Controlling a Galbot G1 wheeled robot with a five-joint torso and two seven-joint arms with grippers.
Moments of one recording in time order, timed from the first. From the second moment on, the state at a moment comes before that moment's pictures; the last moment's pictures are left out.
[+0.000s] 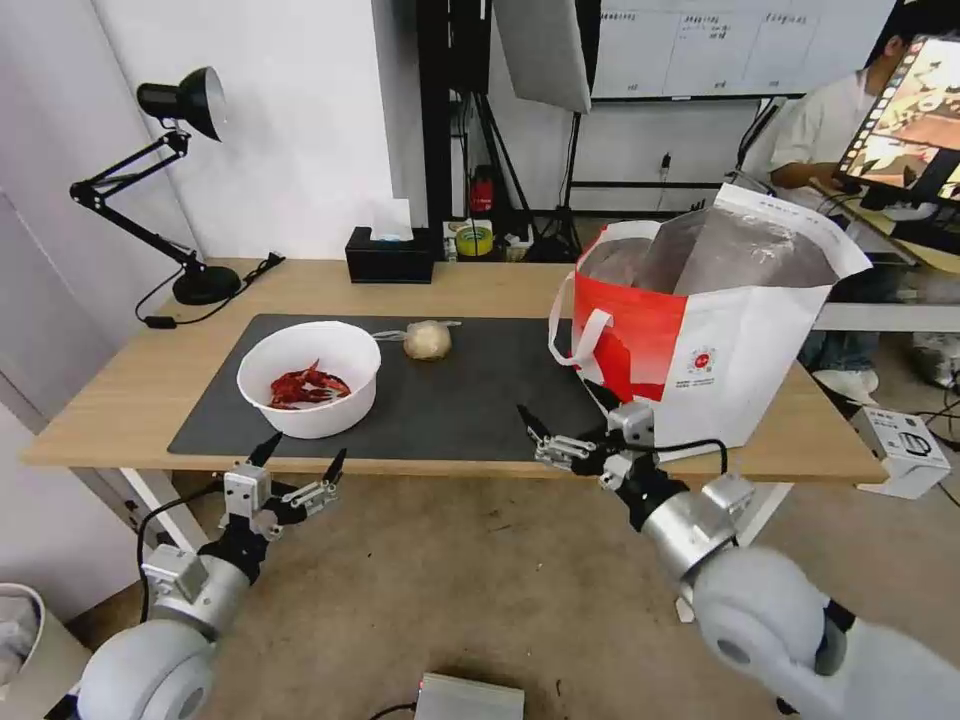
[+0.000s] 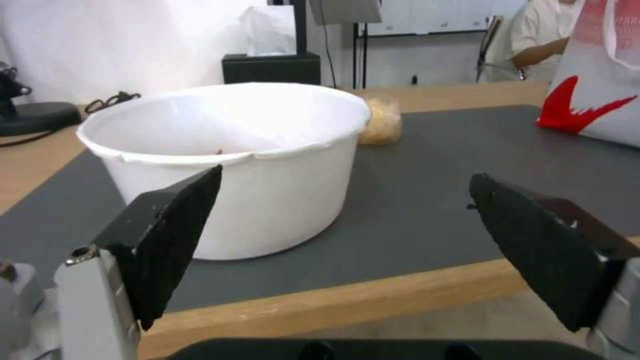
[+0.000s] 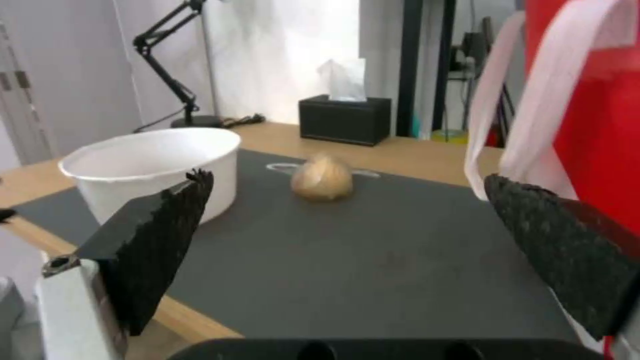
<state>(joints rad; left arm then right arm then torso) 1.64 -0.83 -0.54 -2.13 -0.59 -0.12 -0.12 -1.16 0.71 0.00 2.22 0.66 0.02 0.31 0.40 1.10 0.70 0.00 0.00</state>
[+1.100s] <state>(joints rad) 1.65 -0.83 -0.55 -2.12 -0.58 -0.12 -0.13 -1.30 0.77 -0.01 2.12 0.55 0.04 0.38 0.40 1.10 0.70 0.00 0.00</state>
